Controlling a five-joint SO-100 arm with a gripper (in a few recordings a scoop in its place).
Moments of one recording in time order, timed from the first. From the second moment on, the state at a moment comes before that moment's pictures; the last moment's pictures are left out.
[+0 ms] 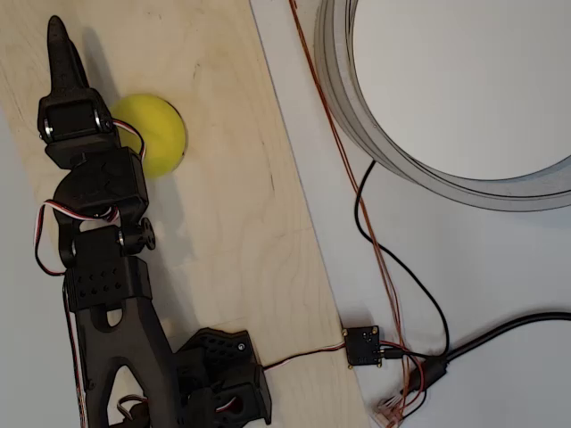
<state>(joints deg) 92.1 86.3 110.8 -2.2 10.4</state>
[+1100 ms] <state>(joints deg) 91.9 90.7 106.4 -13.0 2.6</state>
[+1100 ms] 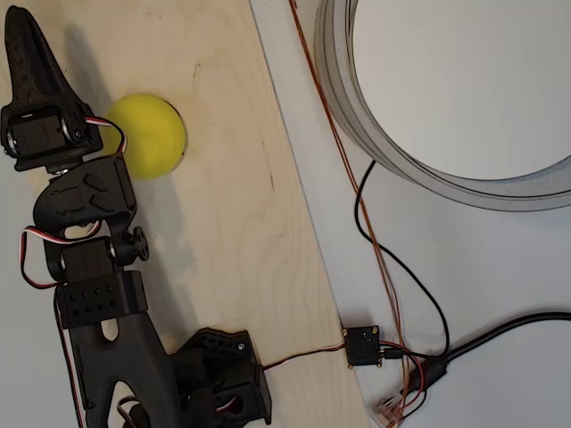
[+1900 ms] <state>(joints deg) 91.8 92.9 106.0 -13.3 -0.6</state>
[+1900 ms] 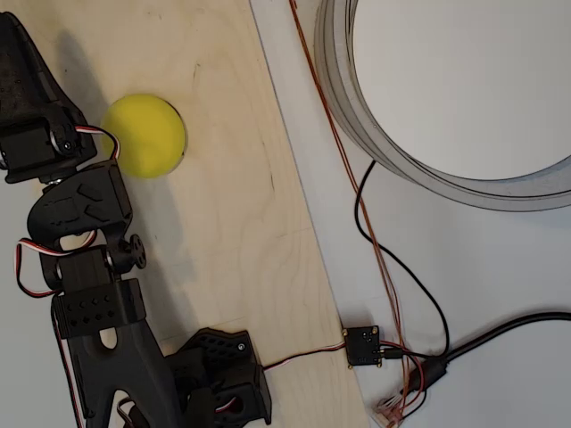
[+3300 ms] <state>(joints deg) 91.5 91.7 107.5 -17.9 1.1</state>
